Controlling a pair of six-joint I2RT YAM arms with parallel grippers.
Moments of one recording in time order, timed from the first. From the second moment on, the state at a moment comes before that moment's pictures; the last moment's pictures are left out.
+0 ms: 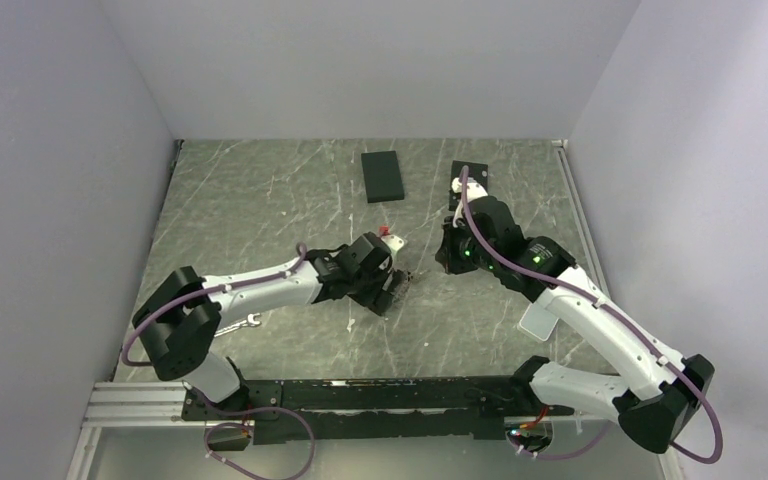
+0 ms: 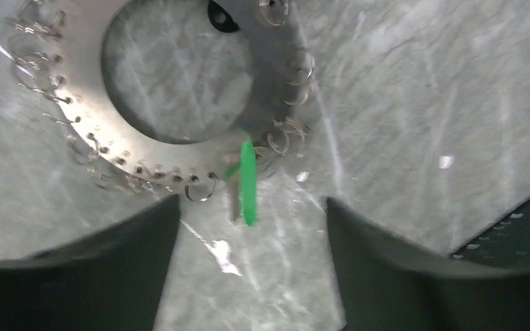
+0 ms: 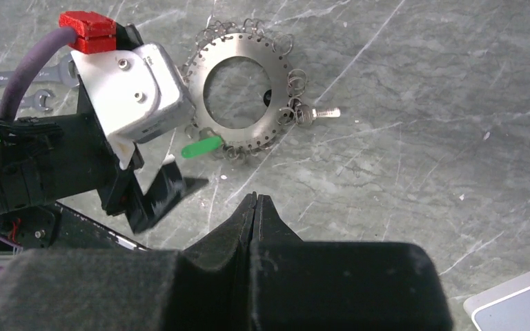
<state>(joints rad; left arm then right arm) -0.95 1.56 1.00 -0.38 -0.07 -0.28 0.68 1.06 1.09 -0.73 0.08 0.41</state>
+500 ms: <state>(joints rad) -0.95 1.17 1.14 -0.50 -0.19 -0.23 0.68 0.88 1.09 -0.65 0.15 0.36</state>
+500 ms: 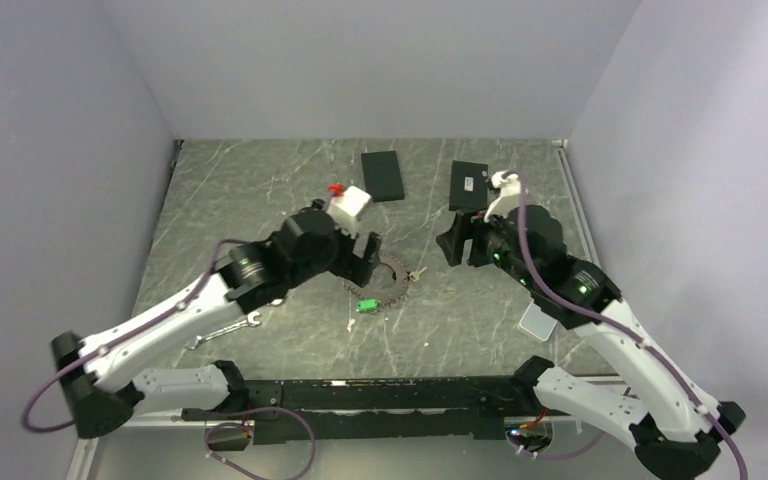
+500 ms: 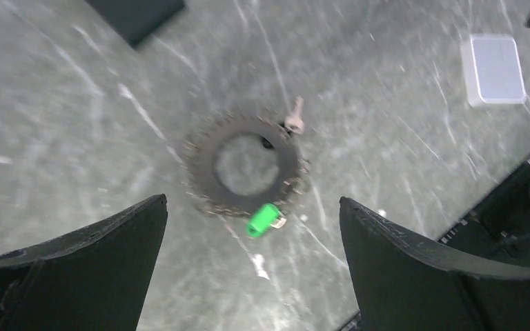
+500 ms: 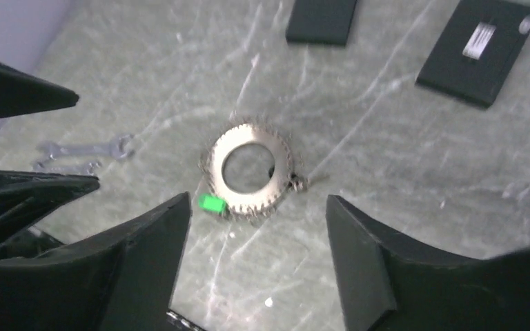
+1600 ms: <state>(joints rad) -0.93 0.72 0.88 -0.30 -0.85 0.19 0.68 0.69 0.83 -0.15 0.29 0.34</state>
